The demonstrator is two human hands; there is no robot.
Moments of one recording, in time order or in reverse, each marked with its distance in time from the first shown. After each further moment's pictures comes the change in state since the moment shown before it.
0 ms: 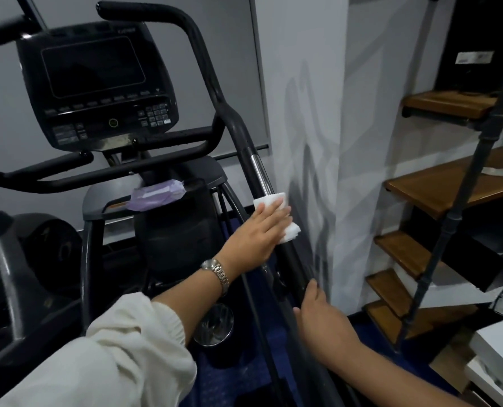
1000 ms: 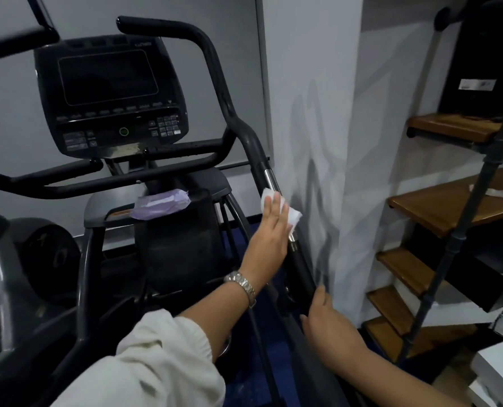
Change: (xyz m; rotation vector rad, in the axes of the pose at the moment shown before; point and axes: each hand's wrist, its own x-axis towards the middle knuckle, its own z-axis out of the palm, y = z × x) left_hand 0.020 0.010 0.002 -0.182 0.175 -0.377; right_hand 0.023 -0.002 0.014 -0.076 0.128 0.019
